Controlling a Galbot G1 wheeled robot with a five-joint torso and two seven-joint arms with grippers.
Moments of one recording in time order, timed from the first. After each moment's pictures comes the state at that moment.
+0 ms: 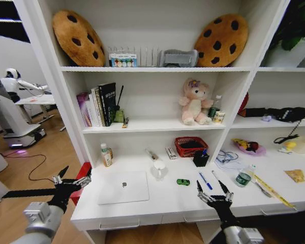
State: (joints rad) left arm 1.84 -1.07 -0.87 -2.46 -0.50 0.24 -0.20; right arm -1.94 1.20 0.65 2.30 0.30 0.14 0.19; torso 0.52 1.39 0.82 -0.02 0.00
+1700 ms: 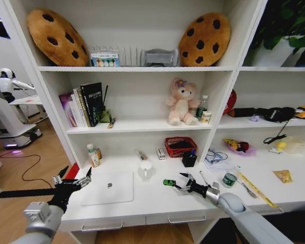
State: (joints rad) left arm 1.84 -1.07 -0.87 -2.46 -0.50 0.25 -0.20; right arm -1.02 0.81 0.16 1.38 0.57 0.19 -0.76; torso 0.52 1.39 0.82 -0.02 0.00
